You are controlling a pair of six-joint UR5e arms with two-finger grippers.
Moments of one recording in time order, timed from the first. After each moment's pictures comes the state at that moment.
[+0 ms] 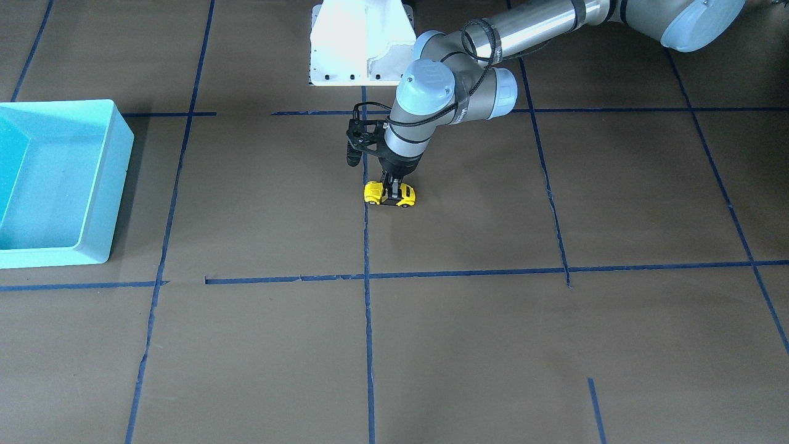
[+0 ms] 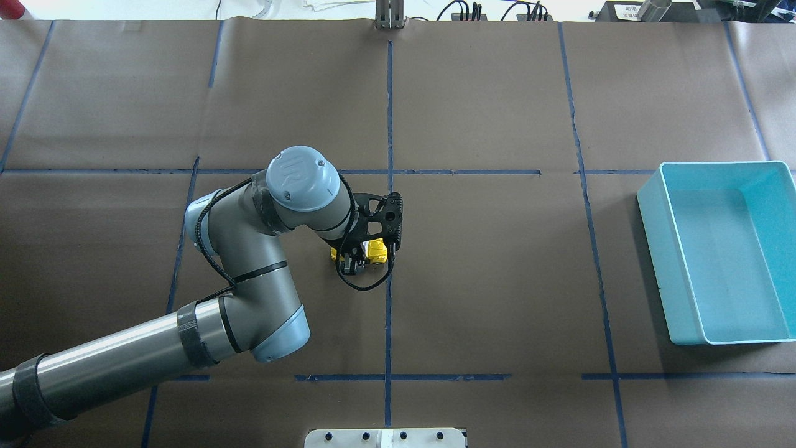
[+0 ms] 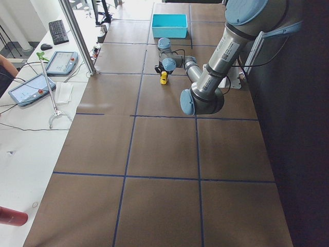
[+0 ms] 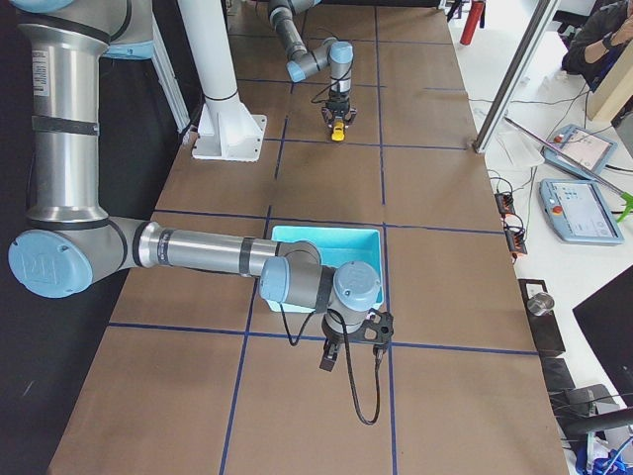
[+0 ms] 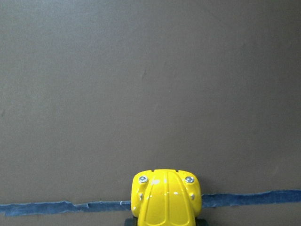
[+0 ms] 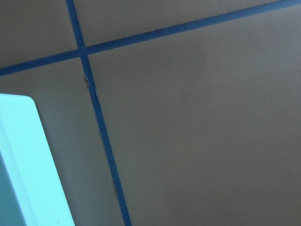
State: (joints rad) left arm -0.50 -2.28 -1.48 -1.89 -1.94 0.35; right arm 1.59 -1.64 1.58 -1.65 2.33 0.13
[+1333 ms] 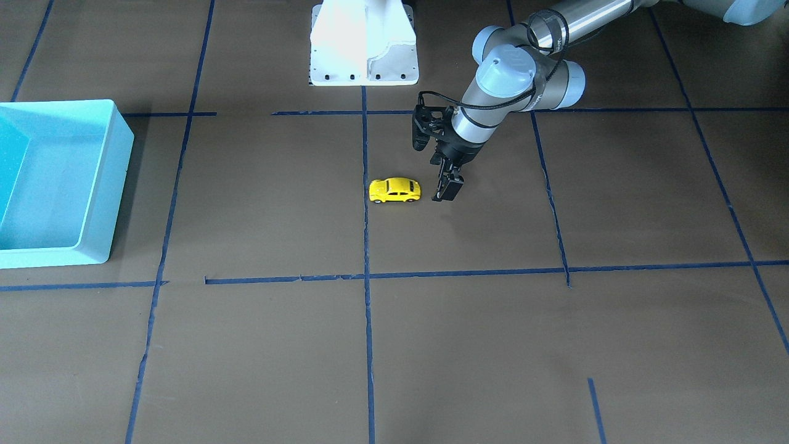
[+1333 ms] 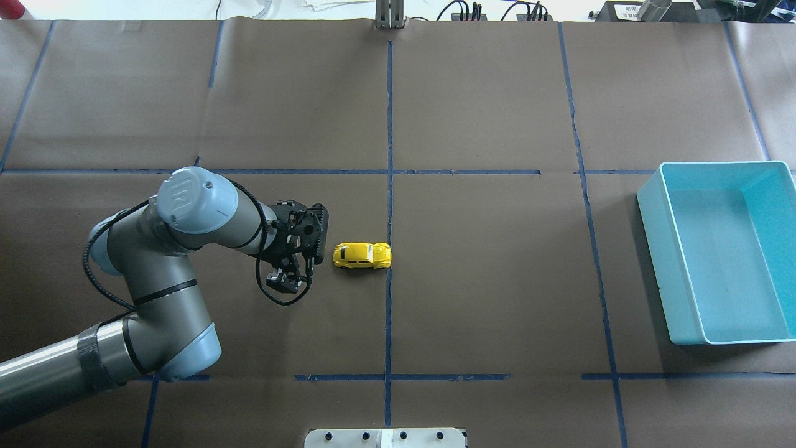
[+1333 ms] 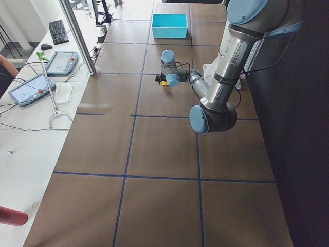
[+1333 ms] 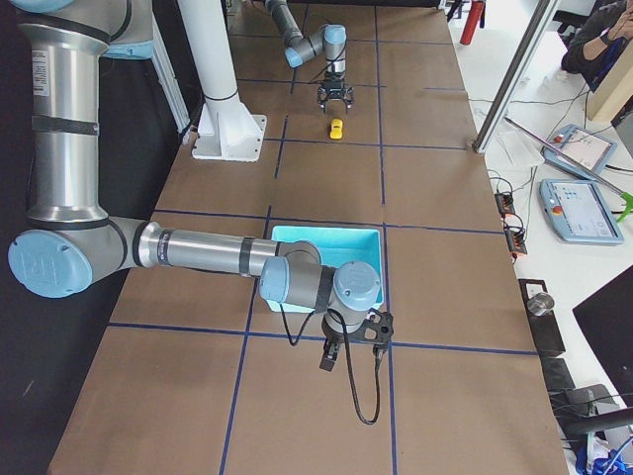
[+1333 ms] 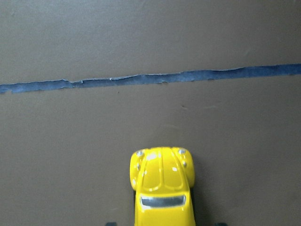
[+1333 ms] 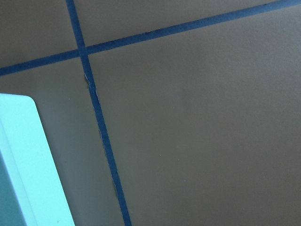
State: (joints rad) left arm -0.54 -2.01 -1.68 -2.05 -1.94 0.35; right arm 1.59 -1.64 1.58 -1.65 2.33 0.13
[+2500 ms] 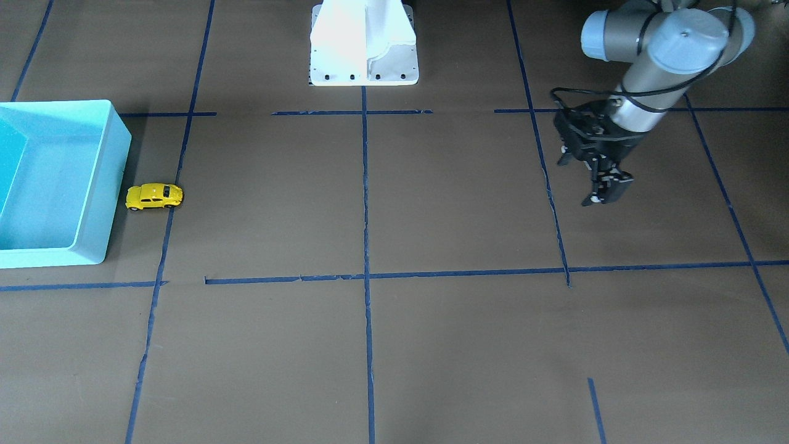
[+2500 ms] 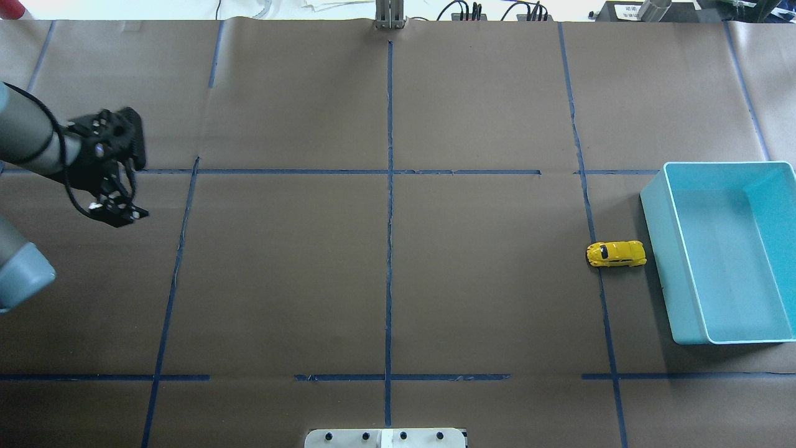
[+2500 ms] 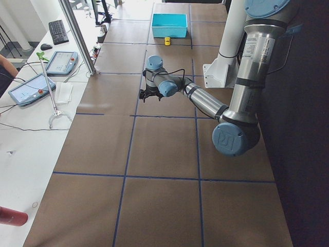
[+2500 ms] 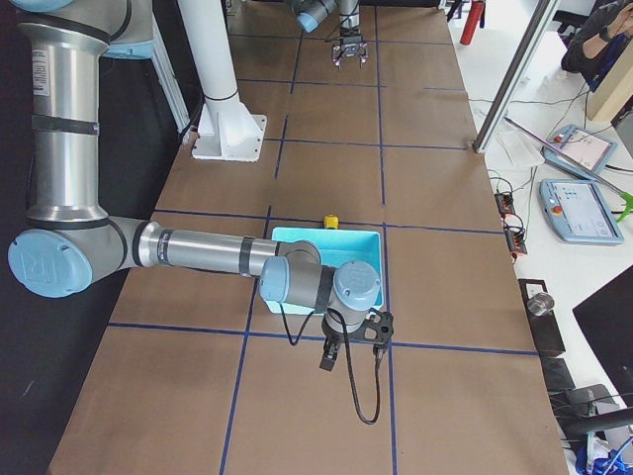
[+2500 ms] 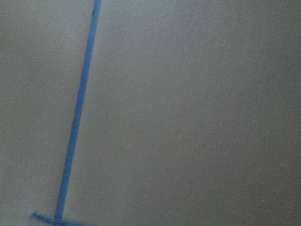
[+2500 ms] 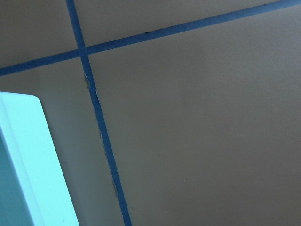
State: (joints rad) left arm -0.96 -1.71 -1.90 -1.81 -2.11 0.35; right arm 1.59 -1.64 1.58 -1.65 2.33 0.13
